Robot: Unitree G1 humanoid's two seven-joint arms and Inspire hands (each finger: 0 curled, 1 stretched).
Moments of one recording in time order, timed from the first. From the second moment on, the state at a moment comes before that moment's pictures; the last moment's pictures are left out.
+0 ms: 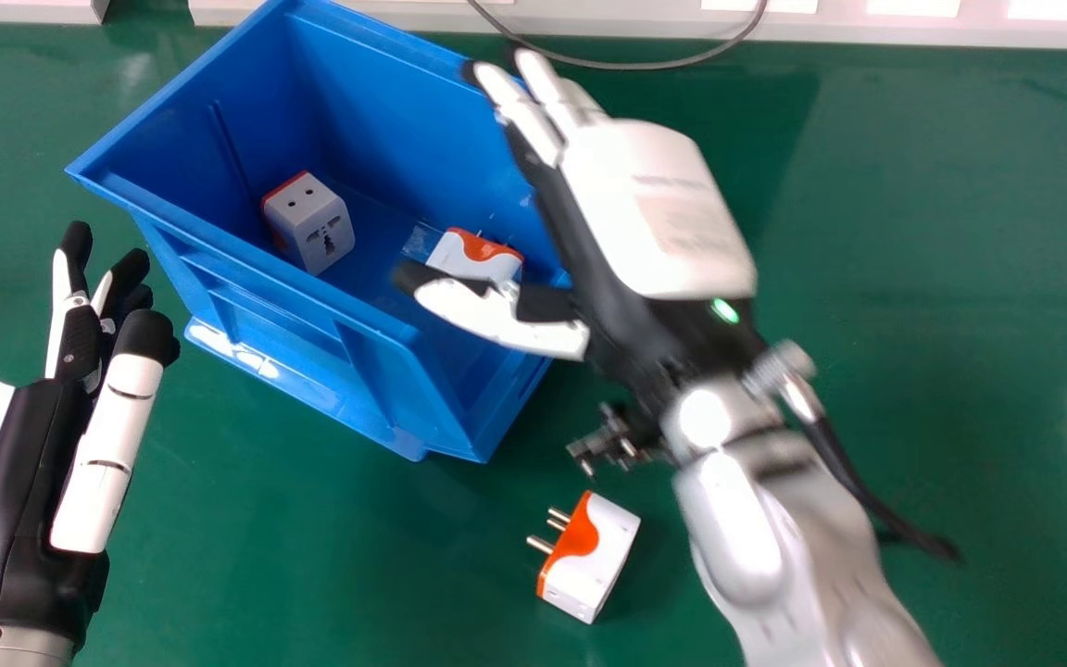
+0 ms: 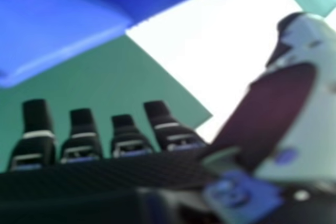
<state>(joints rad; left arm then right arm) 0.44 0.22 0.31 -0.35 -0.12 -0.19 -0.22 -0.09 -0.13 0.56 -0.40 -0.99 0.31 -0.09</state>
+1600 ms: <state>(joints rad) 0.45 0.23 0.33 -0.35 -0.13 -0.18 -0.24 0.55 -0.17 0.52 -0.45 -1.23 0.25 -0.01</state>
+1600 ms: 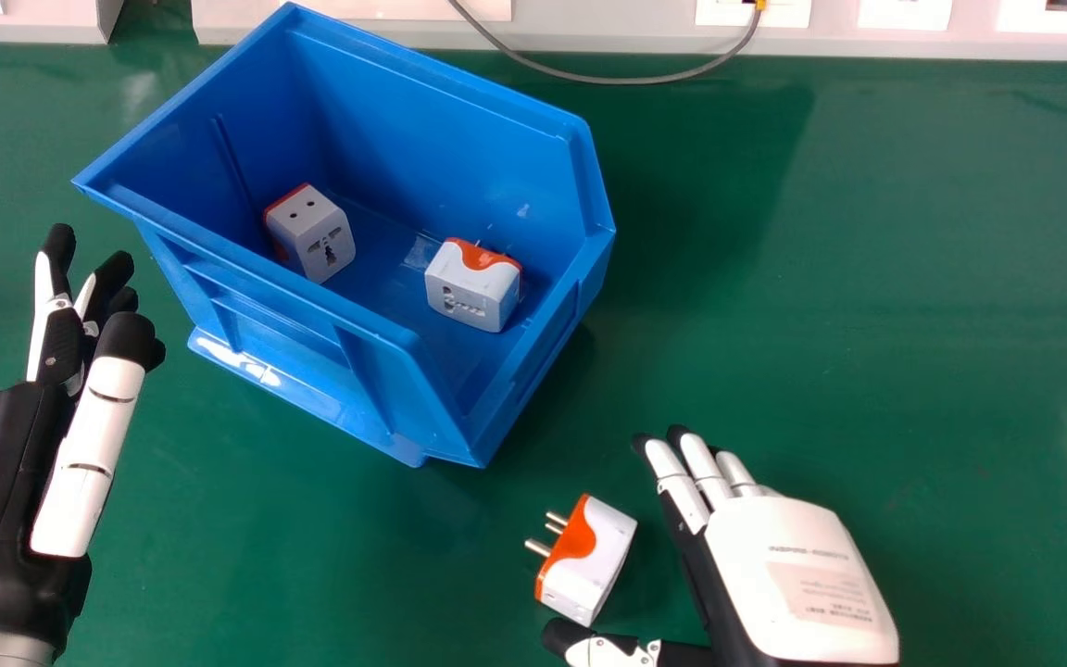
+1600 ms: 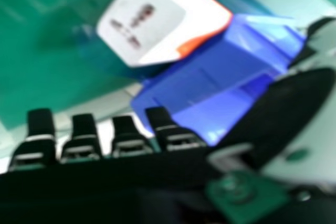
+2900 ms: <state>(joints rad) 0.43 0.23 0.34 -0.36 -0.14 -0.16 -0.24 0.32 -0.15 0.60 -0.26 -1.38 0.40 0.16</state>
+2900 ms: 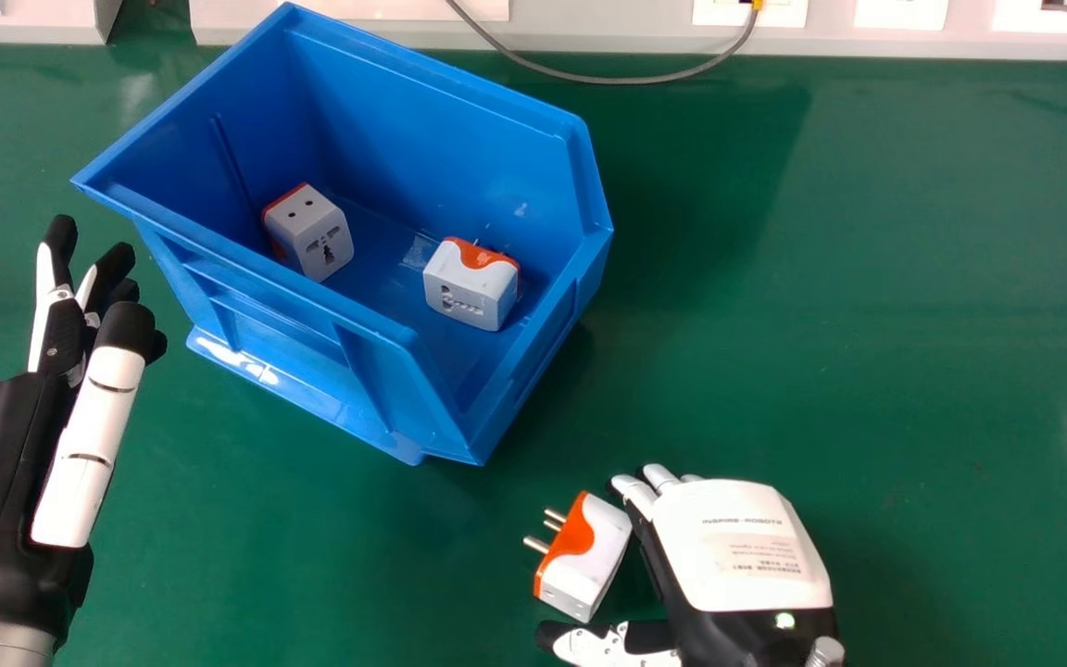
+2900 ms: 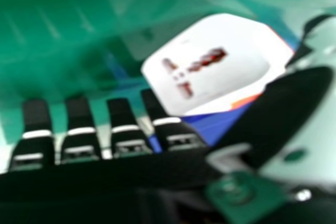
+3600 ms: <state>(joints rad) 0.43 0.23 0.34 -0.37 -0.14 -0.14 -0.25 0.20 -0.09 0.59 -0.13 -1.30 0.41 0.02</state>
